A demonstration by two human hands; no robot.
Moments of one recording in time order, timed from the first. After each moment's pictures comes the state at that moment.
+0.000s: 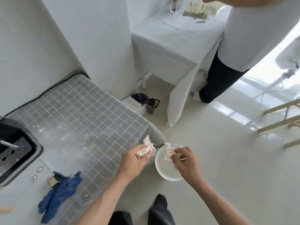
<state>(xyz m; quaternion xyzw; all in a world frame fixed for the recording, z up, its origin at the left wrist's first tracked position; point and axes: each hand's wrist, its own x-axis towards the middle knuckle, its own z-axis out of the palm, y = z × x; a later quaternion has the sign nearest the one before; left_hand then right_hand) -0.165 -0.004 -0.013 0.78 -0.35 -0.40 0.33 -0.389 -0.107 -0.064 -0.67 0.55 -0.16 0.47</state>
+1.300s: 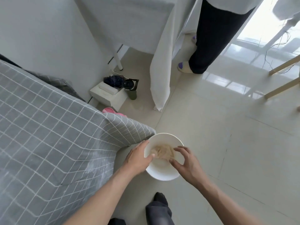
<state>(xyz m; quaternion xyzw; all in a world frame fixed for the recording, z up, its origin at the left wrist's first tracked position) -0.235 -0.129 -0.248 0.76 -0.46 -0.46 0.06 -0.476 -0.165 -0.292 -0.67 0.57 -0.05 0.47</state>
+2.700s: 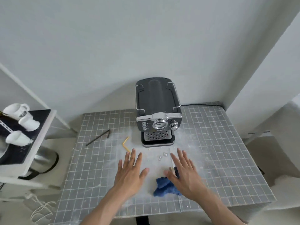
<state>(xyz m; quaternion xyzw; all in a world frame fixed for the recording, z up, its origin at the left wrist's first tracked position) 0.053 0.369 0.058 0.96 -0.15 -0.23 0.09 -0.013 0.124 0.045 -0.96 0.03 0.14 0.26</state>
